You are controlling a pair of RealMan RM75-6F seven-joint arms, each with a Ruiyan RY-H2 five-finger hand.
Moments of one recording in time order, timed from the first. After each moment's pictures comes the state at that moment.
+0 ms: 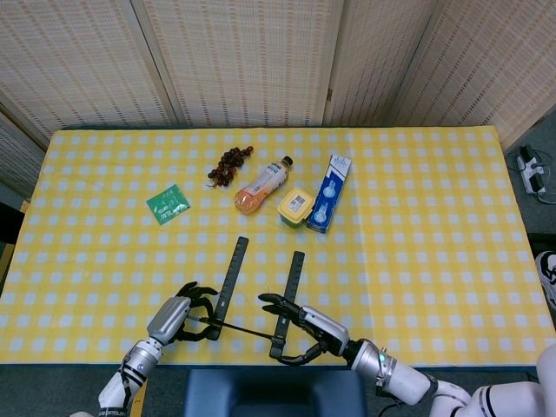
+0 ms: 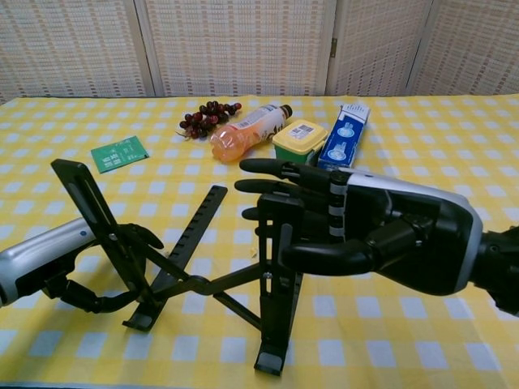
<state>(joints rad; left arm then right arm) -0.41 -1.61 0.02 -1.49 1.45 1.09 -0.22 0.69 -1.46 -0.14 -1.74 -1.69 1.07 1.27</state>
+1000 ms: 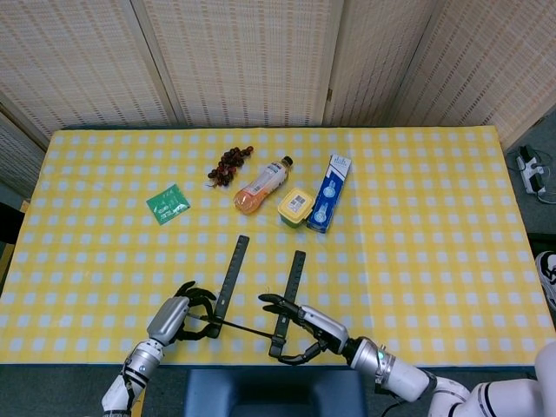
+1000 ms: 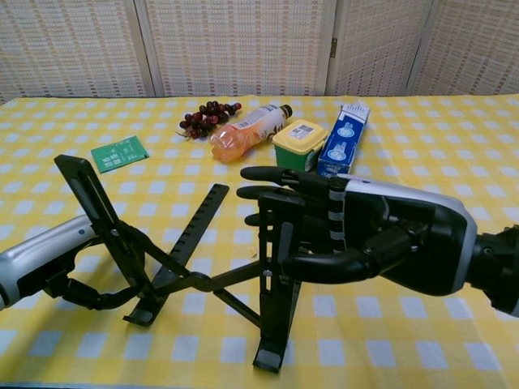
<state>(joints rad) -0.38 -1.63 0.01 -1.50 1.43 1.11 -0.18 0.71 -1.46 -0.14 -1.72 -1.69 1.04 1.25</state>
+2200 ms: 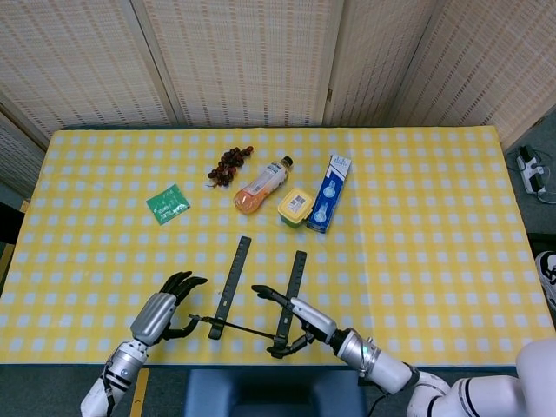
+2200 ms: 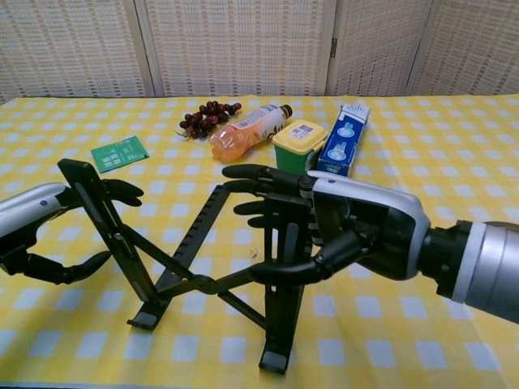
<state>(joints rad) -0.37 -1.51 0.02 -1.59 1.53 1.21 -0.16 0.70 -1.56 -0.06 -1.65 -1.59 1.01 0.97</state>
